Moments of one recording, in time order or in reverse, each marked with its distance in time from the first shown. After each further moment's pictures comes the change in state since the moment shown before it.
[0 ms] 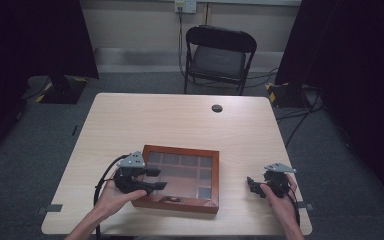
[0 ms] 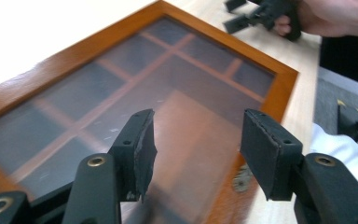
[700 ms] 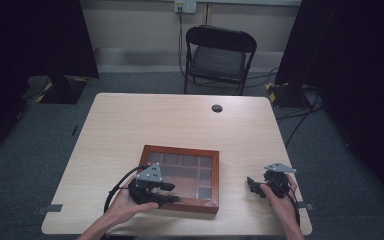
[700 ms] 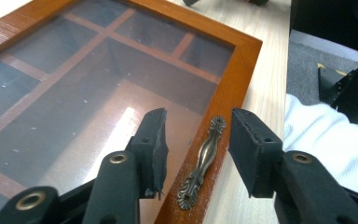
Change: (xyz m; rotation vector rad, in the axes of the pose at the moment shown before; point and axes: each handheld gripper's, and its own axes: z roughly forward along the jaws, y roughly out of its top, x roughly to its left) left arm -0.025 -0.002 0.029 0.081 -0.093 0.093; right arm 0.000 0.000 0.000 0.000 0.000 0.000
